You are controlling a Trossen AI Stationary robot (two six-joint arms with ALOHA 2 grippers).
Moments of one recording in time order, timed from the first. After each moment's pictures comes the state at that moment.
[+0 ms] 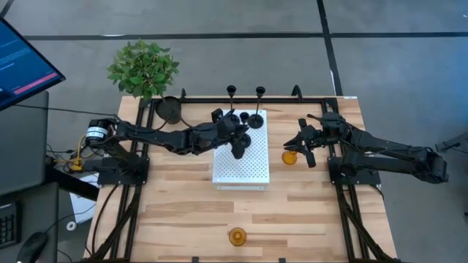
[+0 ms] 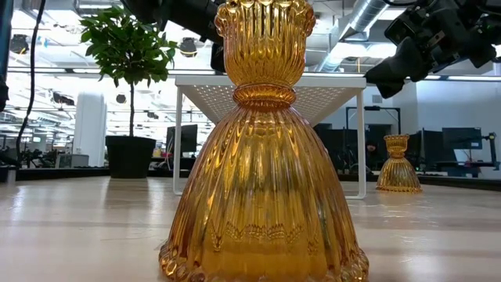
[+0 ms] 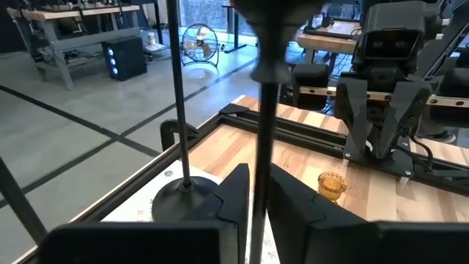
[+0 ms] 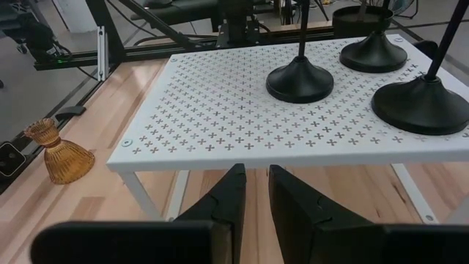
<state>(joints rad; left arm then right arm) 0.03 1.41 1.00 0.42 -0.45 -0.06 -0.44 0.67 0.39 -0.11 -0.49 -0.09</state>
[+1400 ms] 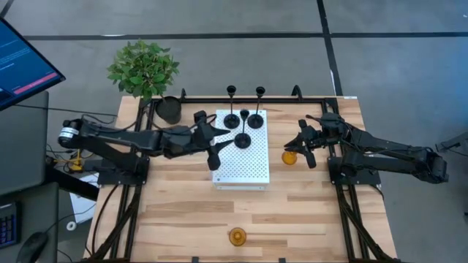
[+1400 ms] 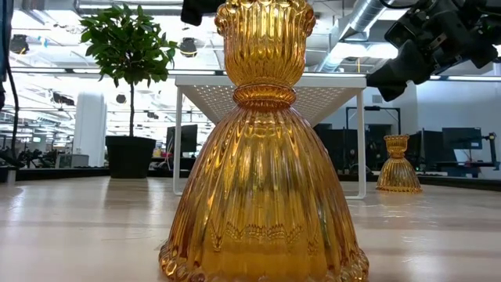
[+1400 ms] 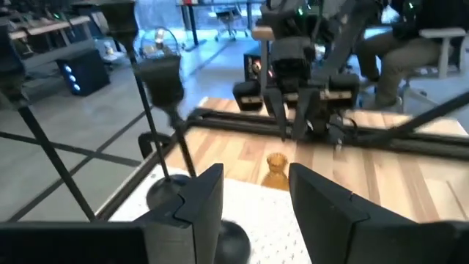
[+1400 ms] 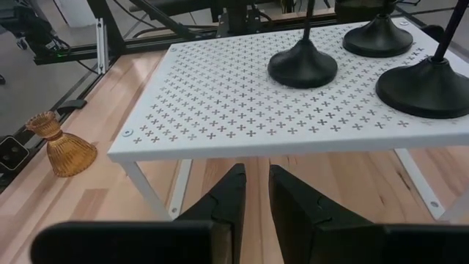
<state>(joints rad) -0.12 1.08 1.00 0.05 -0.45 0.02 -0.44 0.67 0.39 -0.15 -0.49 -0.09</state>
